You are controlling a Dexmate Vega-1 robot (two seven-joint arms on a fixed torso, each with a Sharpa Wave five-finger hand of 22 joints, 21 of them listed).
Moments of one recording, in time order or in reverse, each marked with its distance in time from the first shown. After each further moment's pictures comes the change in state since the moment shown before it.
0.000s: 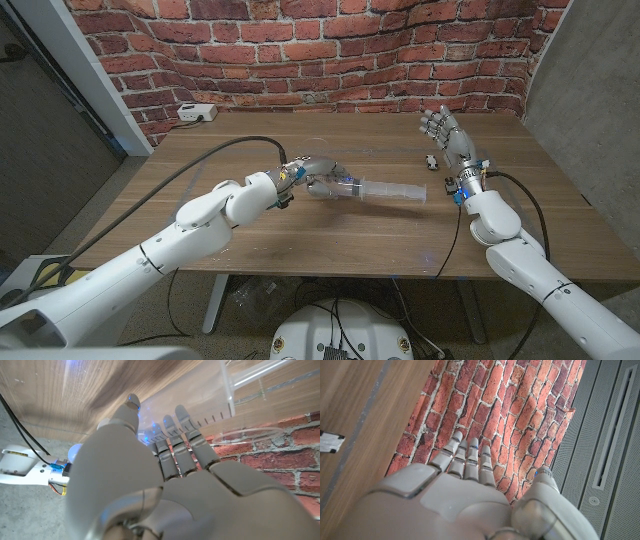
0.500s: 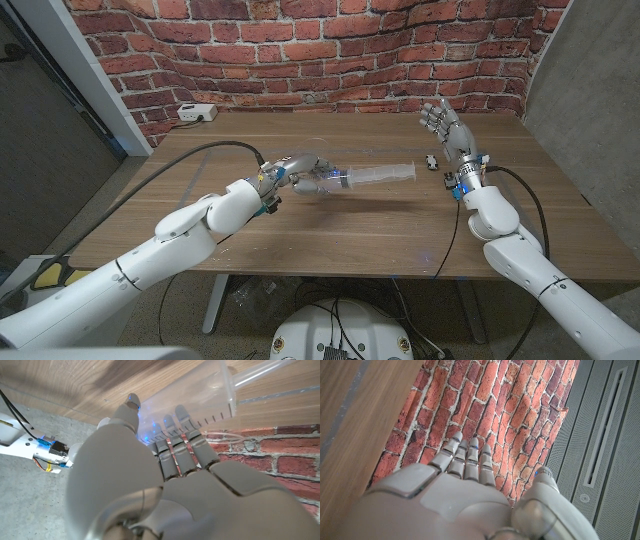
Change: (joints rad) left arm 0.134 0.053 -0.101 -0.035 -0.158 0.015 0.160; left_hand 0.000 0.000 0.005 -0.005 0.004 0.005 0.002 -0.003 0.000 0.000 0.000 -0.001 -0.002 0.008 0.004 -0.005 0.000 0.000 0.000 0.000 0.000; right arm 0.022 0.011 -0.004 0.009 -0.021 0.020 0.001; right_hand 0.000 0.000 0.000 0.000 0.000 -0.006 -0.006 -0.004 0.000 0.000 0.000 0.000 0.000 0.000 0.000 0.000 0.000 0.000 0.000 0.000 0.000
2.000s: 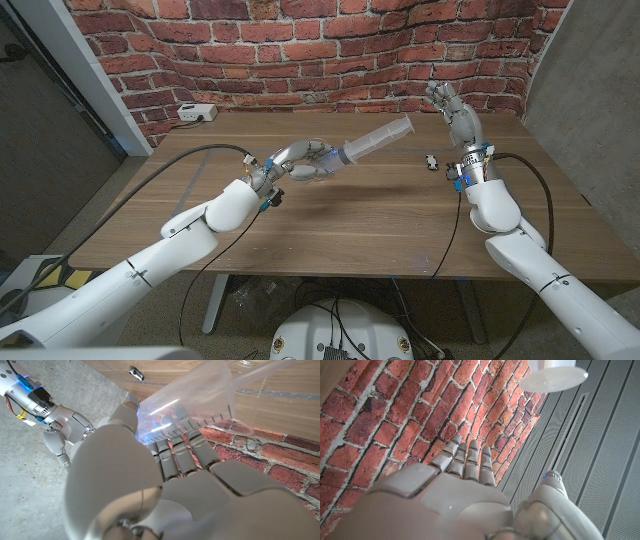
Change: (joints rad) left arm -0.053 -0.085 0.012 0.162 -0.244 -0.202 0.134; left_hand -0.019 -0.019 0.009 -0.008 0.005 -0.009 0.027 -0.027 0.000 0.014 0.007 -0.019 0.000 0.005 -0.005 -0.015 0.000 0.000 0.000 0.000 0.000; right arm -0.014 0.011 0.055 -0.059 -0.265 0.090 -0.122; right_hand -0.050 -0.050 -0.045 0.019 0.000 -0.025 -0.050 -0.015 0.000 -0.056 -0.009 -0.024 -0.003 -0.066 -0.013 -0.012 0.002 -0.079 -0.007 -0.029 0.000
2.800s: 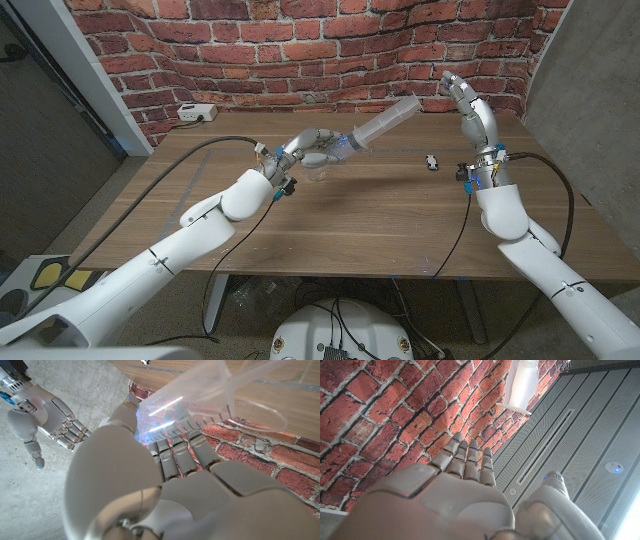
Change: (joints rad) left arm -0.086 -0.093 0.053 0.037 -0.032 0.041 0.007; left_hand -0.033 -0.001 0.001 -0.001 -0.001 -0.004 0.003 -0.007 0.000 0.000 0.000 -0.003 0.005 0.011 -0.011 -0.010 0.000 0.000 0.000 -0.001 0.000; right arm -0.044 0.013 0.085 0.008 -0.265 0.090 -0.148; right_hand 0.000 0.000 -0.003 -0.003 0.005 0.000 -0.023 0.005 0.000 0.018 -0.015 0.005 -0.004 0.047 -0.029 0.012 -0.002 0.062 -0.010 0.024 0.000
